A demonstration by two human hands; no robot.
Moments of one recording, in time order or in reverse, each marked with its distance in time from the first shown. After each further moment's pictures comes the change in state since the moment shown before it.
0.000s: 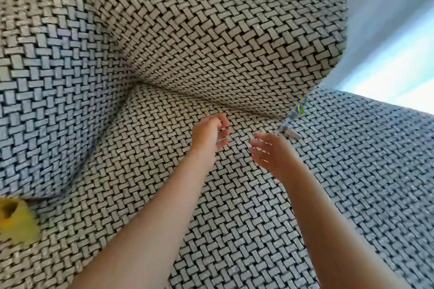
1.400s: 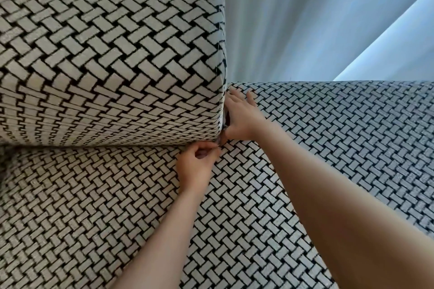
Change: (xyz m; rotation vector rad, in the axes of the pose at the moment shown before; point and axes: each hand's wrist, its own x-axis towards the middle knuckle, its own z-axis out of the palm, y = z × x) left_hand 0.082 -0.082 0.135 0.615 -0.044 0.301; right_hand 0.157 -0.102 -0.104 -1.486 0.103 -0.745
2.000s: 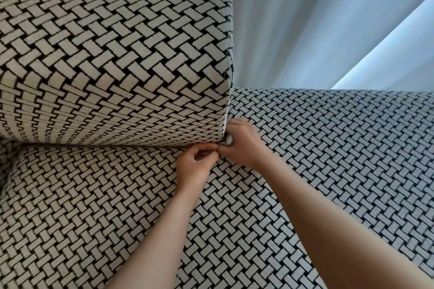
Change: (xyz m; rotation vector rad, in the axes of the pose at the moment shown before) left_hand -0.001 0.001 -0.012 -0.153 -0.068 -0.022; right_hand -0.039 -0.017 0.023 0.236 0.199 -0.074
